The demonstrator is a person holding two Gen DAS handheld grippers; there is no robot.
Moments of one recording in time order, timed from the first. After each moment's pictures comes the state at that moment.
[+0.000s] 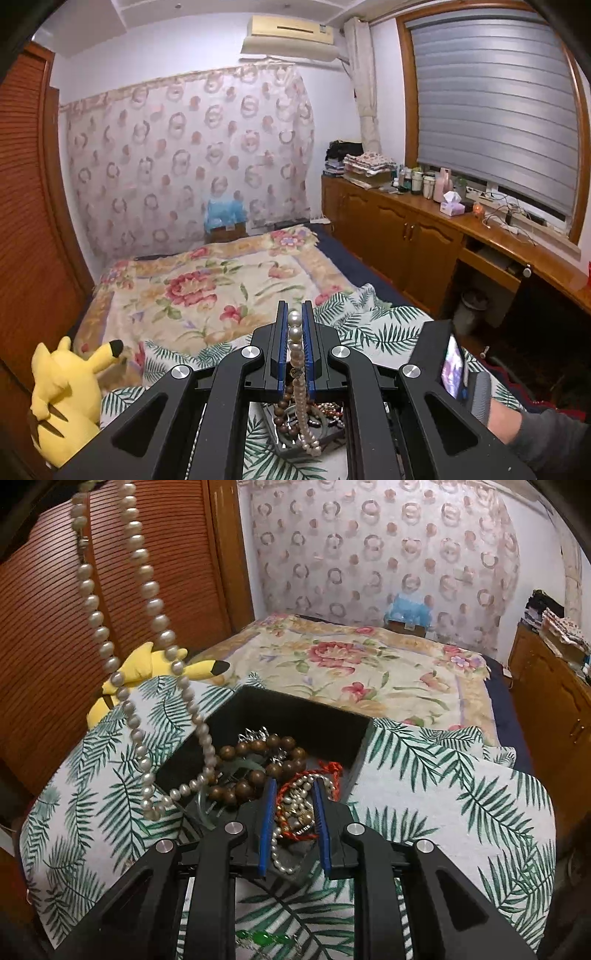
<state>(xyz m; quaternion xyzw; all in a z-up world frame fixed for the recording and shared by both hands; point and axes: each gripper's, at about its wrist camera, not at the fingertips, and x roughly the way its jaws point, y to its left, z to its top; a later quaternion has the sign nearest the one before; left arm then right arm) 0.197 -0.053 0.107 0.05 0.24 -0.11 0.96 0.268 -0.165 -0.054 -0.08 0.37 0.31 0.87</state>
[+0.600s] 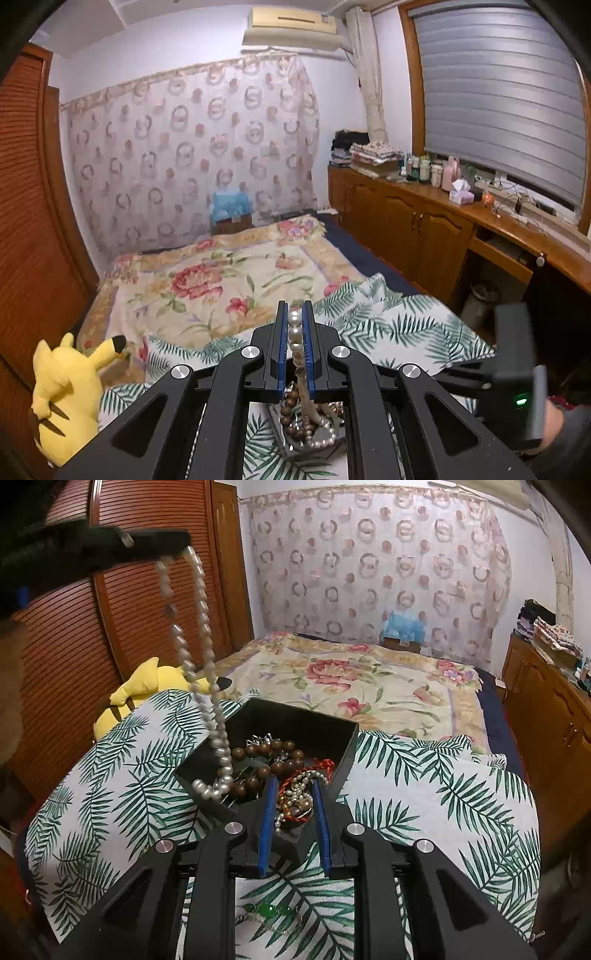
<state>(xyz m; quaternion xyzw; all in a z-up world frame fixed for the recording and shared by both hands) 0.220 -0.052 0.081 0.06 0.26 -0.10 0.96 0.236 -0.187 -0.033 -0.06 0.34 0.31 0.89</state>
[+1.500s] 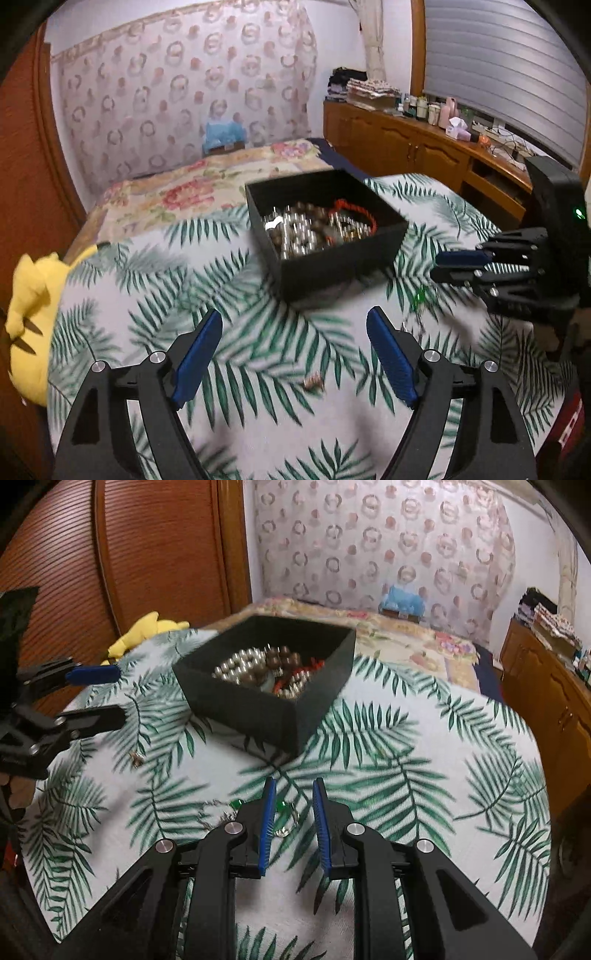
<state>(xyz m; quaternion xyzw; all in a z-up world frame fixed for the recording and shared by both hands) 0.142 -0.018 -0.059 0.05 0.37 -0.11 0.92 0.194 -0.209 -0.092 -0.10 0.39 0.30 0.87</state>
